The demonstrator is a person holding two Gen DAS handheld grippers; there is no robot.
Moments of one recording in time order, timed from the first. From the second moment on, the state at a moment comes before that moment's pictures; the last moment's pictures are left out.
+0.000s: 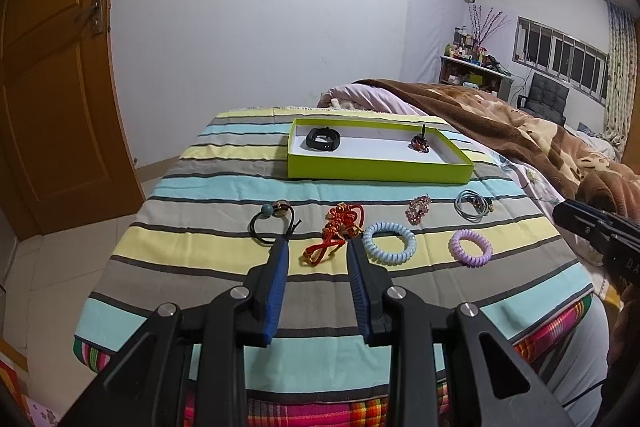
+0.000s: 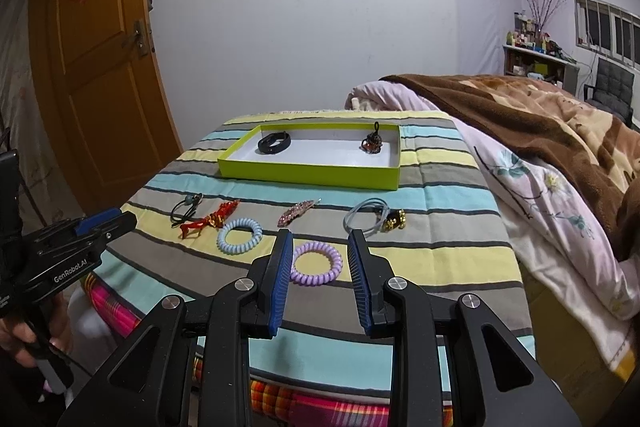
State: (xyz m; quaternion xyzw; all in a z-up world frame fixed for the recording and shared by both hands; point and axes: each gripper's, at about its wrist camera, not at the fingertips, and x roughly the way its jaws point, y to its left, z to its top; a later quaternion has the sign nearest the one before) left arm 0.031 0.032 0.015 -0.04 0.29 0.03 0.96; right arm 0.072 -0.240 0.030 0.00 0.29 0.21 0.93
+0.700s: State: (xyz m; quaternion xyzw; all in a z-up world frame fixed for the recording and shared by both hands) left arm 0.078 0.037 -0.010 -0.04 0.33 -0.01 0.94; right arm 0.117 -0.240 0.009 0.00 0.32 0.19 0.93
